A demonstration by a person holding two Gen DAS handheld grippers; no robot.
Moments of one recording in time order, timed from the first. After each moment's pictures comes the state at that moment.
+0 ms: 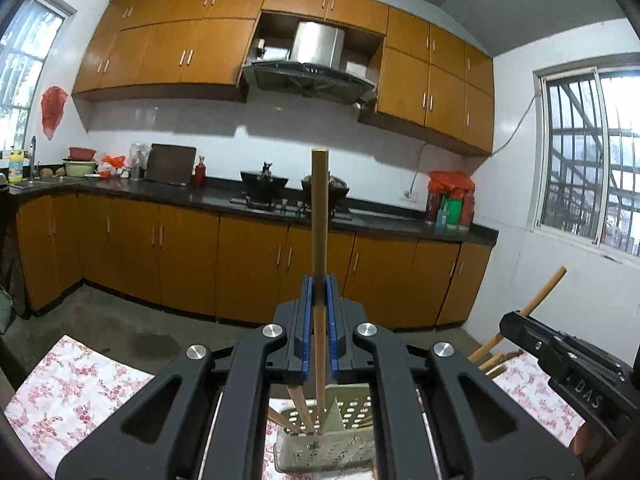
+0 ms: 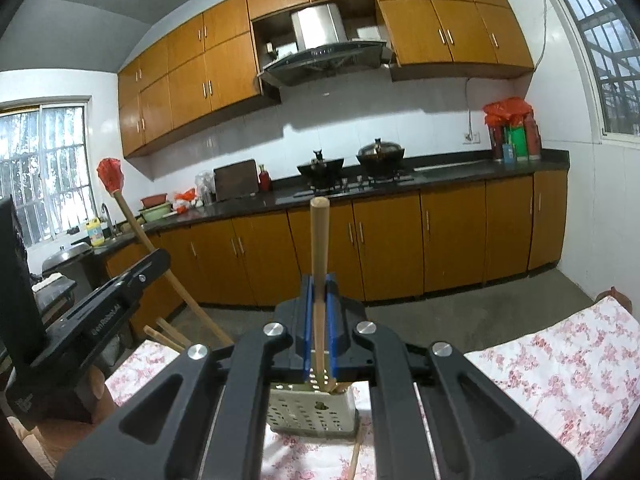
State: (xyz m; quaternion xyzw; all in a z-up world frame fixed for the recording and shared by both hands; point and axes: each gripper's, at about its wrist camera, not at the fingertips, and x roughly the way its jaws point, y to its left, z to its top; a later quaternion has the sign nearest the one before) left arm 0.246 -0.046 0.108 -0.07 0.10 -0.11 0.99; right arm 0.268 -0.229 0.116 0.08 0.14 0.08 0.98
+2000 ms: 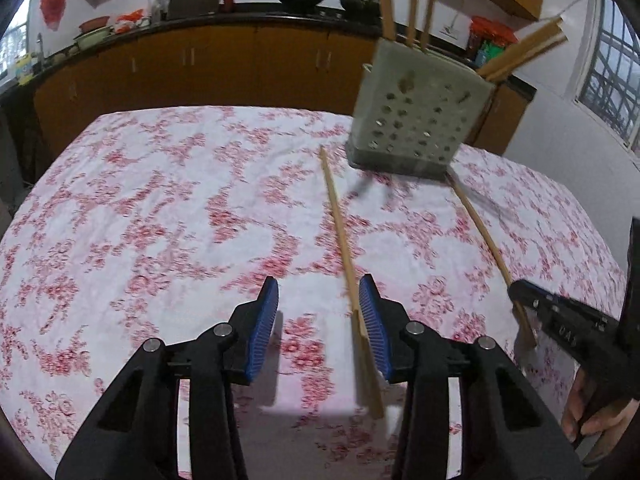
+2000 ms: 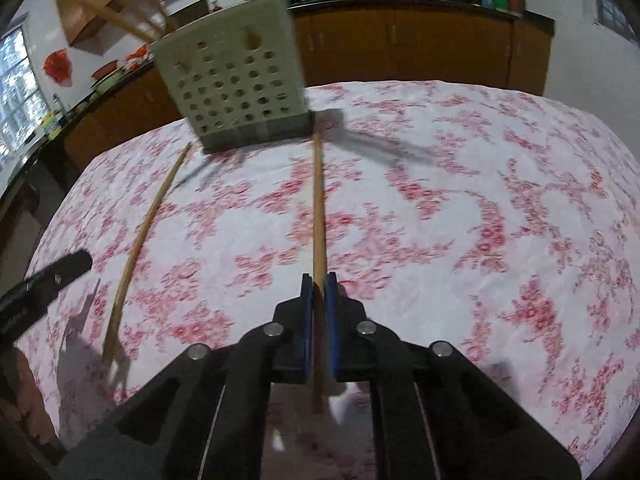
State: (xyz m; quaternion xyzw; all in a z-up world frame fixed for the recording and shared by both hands) left arm 0.170 -0.006 -0.076 -0.05 0.40 -0.07 0.91; right arm 0.198 -0.235 -0.109 0.08 0.42 0.02 0.90
